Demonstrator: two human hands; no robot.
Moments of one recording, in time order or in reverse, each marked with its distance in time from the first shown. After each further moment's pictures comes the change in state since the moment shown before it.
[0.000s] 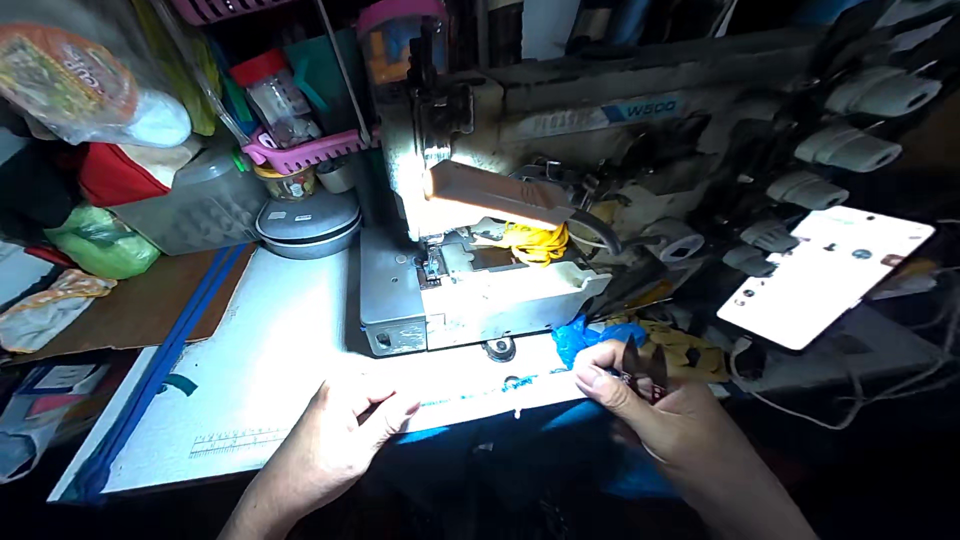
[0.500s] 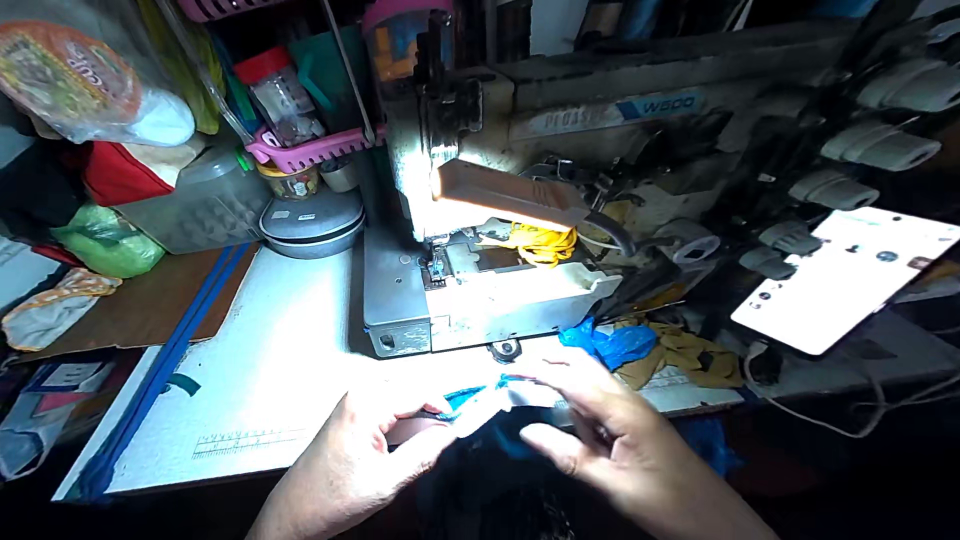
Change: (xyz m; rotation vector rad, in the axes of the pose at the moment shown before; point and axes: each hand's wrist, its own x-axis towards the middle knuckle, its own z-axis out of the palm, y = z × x) left_hand 0.002 0.002 0.013 -0.021 -0.089 0.119; right_hand -0.002 0.007 0.019 -0.290 -0.302 -0.321
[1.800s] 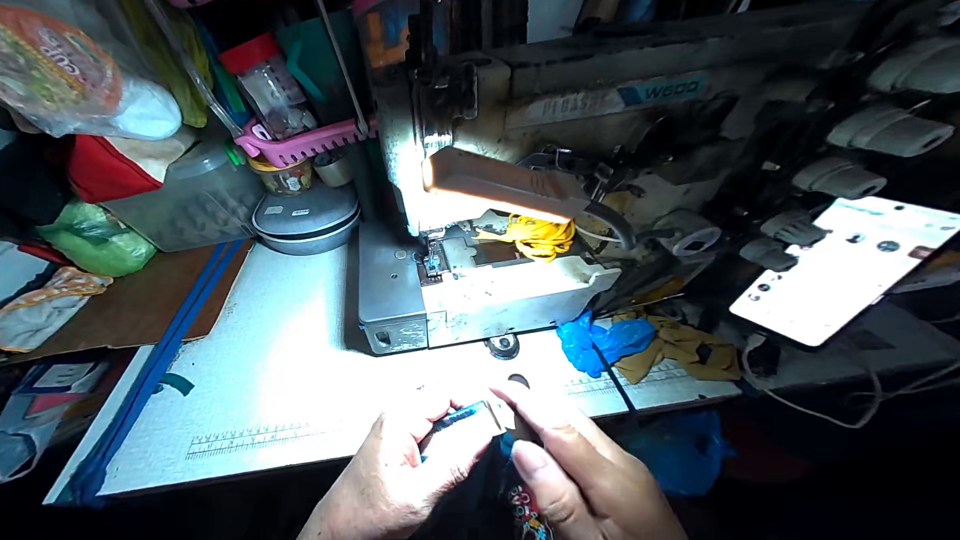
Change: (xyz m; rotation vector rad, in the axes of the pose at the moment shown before) left_hand 0.002 0.006 0.036 -0.386 0.026 -0.113; right_hand -0.015 -0.056 0.028 -0.118 0.087 0.088
